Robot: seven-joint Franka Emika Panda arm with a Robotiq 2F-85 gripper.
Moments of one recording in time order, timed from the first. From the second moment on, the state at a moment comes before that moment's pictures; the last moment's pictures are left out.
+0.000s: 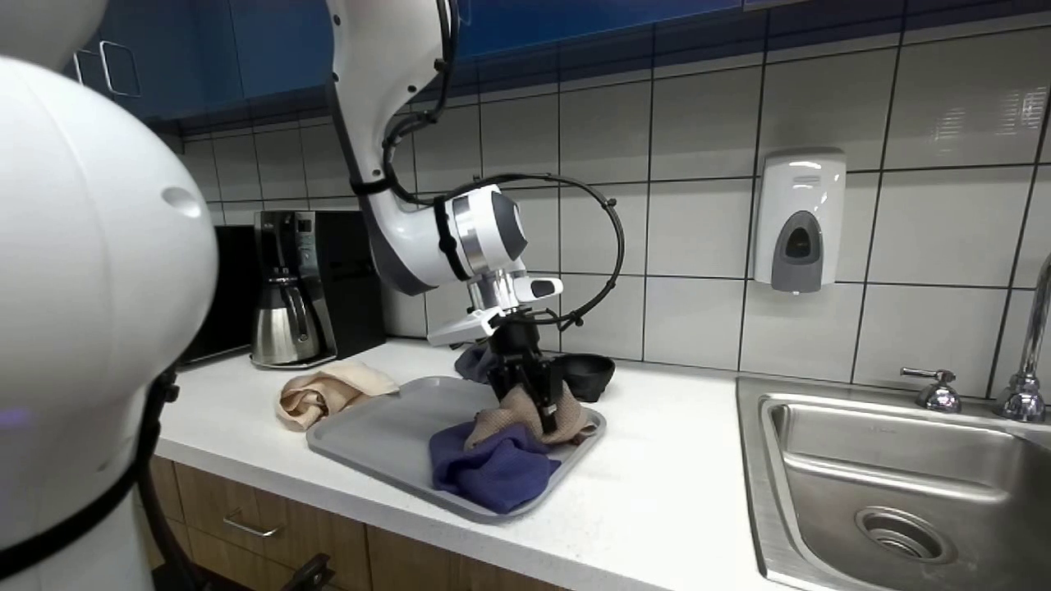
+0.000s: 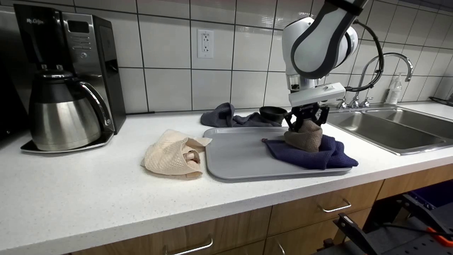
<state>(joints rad) 0.12 0.28 -0.13 -2.35 -0.47 2.50 0.71</state>
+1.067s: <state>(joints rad) 0.13 0.19 -0.12 -2.29 -0.51 2.50 0.71</state>
